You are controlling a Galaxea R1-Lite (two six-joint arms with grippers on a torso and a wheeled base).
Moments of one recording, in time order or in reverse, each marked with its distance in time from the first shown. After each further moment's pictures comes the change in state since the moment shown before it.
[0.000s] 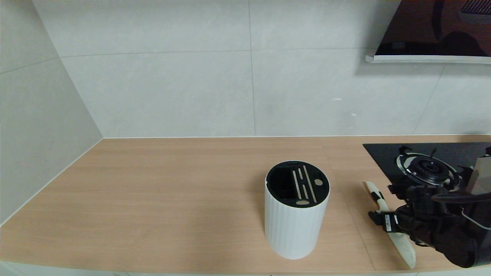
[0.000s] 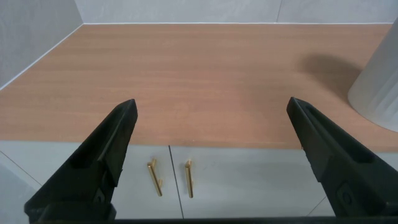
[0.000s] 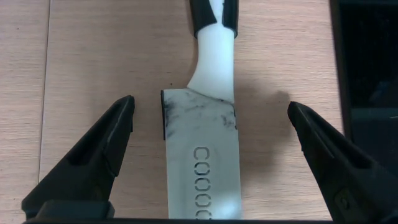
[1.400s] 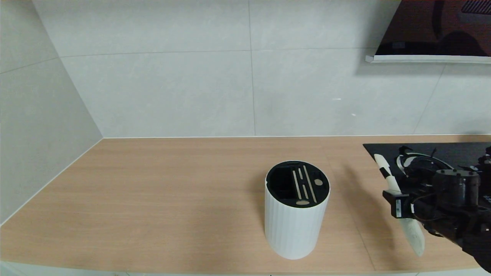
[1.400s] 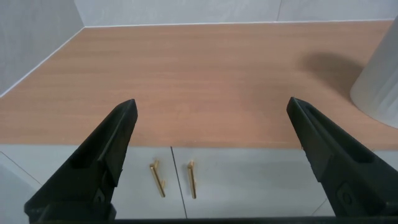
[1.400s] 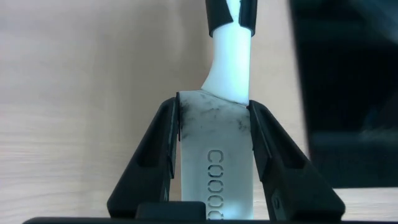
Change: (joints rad) left arm 0.000 0.000 -0.002 -0.040 -0.007 0.020; right arm 0.067 -0.310 0.094 -0.008 -0.002 -0.012
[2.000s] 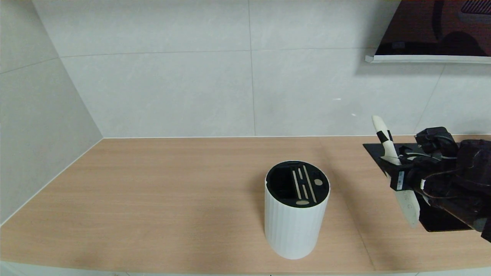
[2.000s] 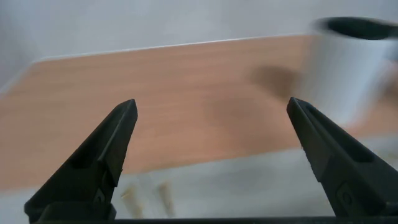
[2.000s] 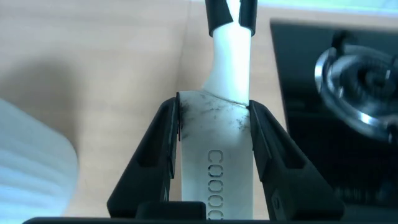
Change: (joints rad) left arm -0.009 0.128 -0.248 0.151 -0.316 0.004; right arm 0.112 -0.222 -0.121 0.105 -0.001 -0.002
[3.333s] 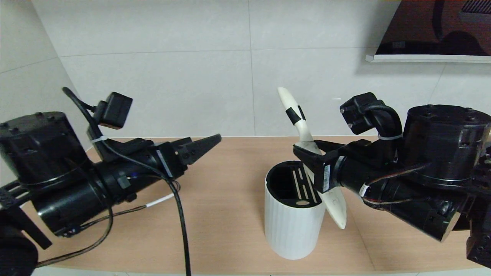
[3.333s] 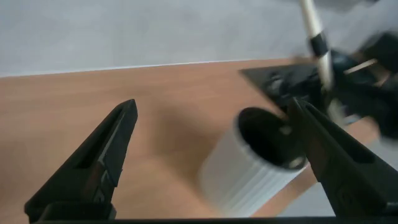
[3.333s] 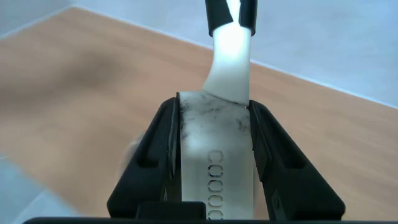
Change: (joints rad) left arm -0.425 1.390 -0.338 -1.031 0.053 -0.439; right arm 0.620 -0.054 -0.341 0.304 -0.145 0.070
